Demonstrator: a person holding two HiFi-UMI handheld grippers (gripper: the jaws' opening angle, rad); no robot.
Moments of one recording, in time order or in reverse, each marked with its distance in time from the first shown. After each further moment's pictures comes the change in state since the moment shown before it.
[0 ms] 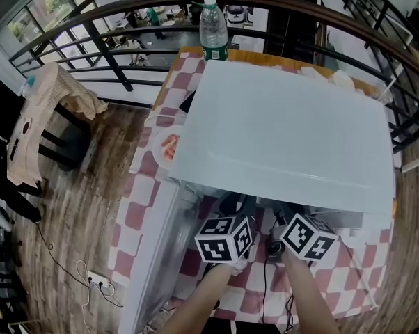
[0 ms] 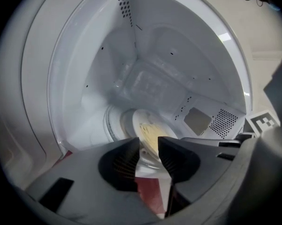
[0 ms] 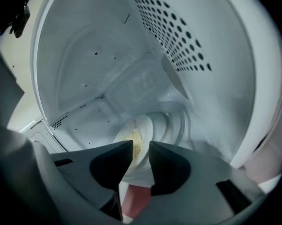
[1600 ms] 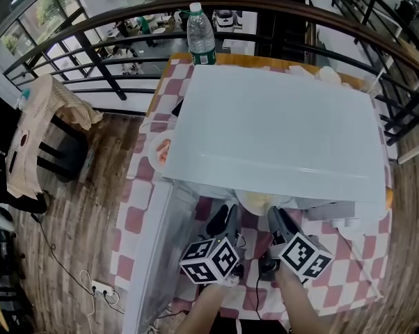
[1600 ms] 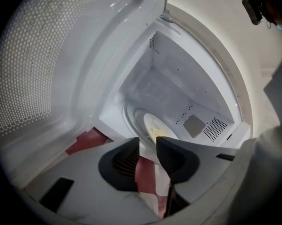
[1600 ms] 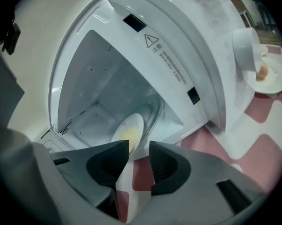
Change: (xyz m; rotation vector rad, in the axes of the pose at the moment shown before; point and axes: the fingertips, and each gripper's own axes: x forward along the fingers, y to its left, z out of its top) left arm -0.051 0.011 -0.020 -0.162 -0.068 0.035; right arm -0.049 -0.009 -0.042 0.238 -0.015 -0.039
